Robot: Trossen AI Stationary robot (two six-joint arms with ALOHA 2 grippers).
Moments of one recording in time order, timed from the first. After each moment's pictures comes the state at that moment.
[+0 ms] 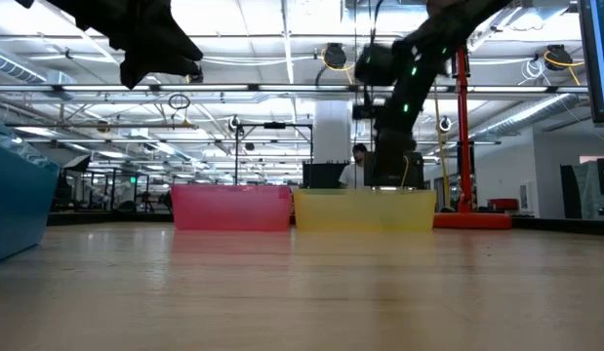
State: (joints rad) left arm -0.12 0.89 0.65 -0.20 -0.37 -0.57; right arm -0.53 1.65 1.12 -0.49 0.16 -0.48
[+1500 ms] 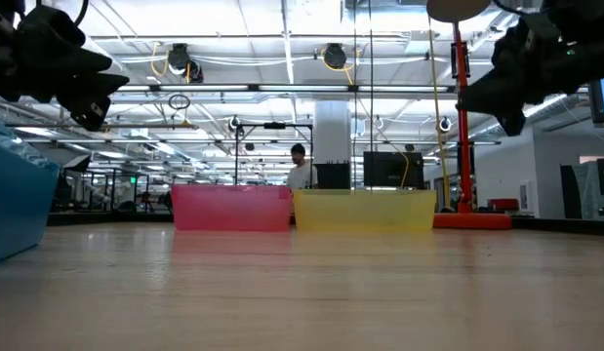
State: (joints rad) left arm -0.13 0.02 0.05 -0.03 -0.02 -0.29; right arm -0.46 0.32 0.29 -0.20 -0.26 0.40
